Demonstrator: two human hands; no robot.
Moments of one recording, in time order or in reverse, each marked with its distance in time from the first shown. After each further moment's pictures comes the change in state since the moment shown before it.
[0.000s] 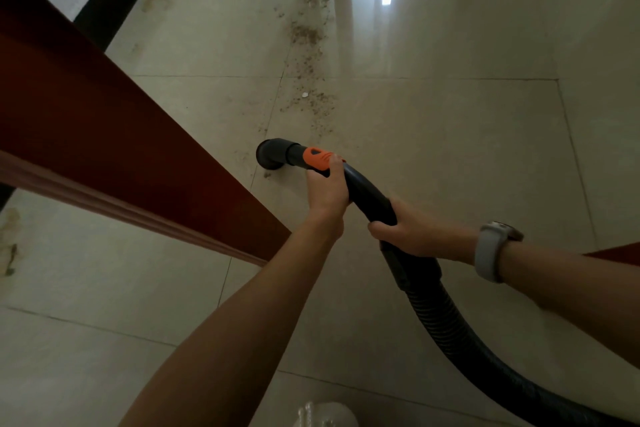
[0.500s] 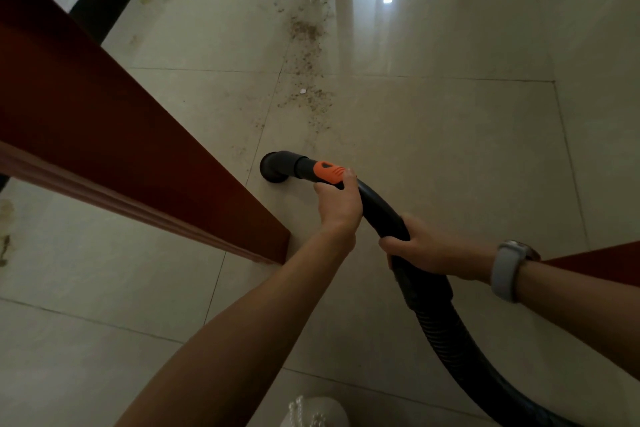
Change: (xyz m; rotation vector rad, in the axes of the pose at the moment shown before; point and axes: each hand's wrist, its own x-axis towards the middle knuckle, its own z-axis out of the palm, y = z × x) left_hand -0.014 -0.024 0.011 0.155 0.031 -0.057; right_hand -0.025 0.016 0.000 0.102 -0.066 0.046
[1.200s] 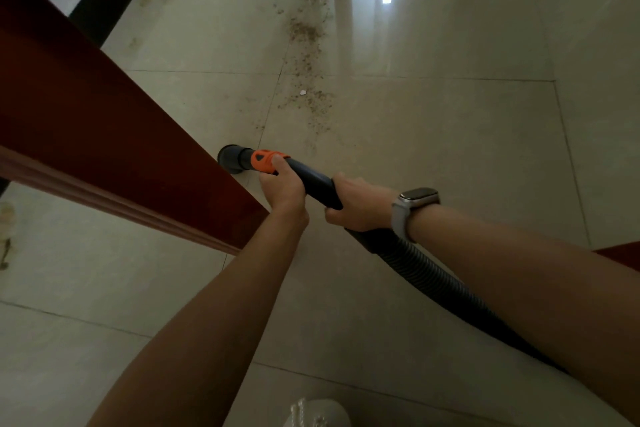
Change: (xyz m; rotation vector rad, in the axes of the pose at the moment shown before) left_hand 0.039 0.031 -0.048 -0.231 0.297 0.041; right_hand 0.051 -0.077 0.011 -0.551 0.036 -0.108
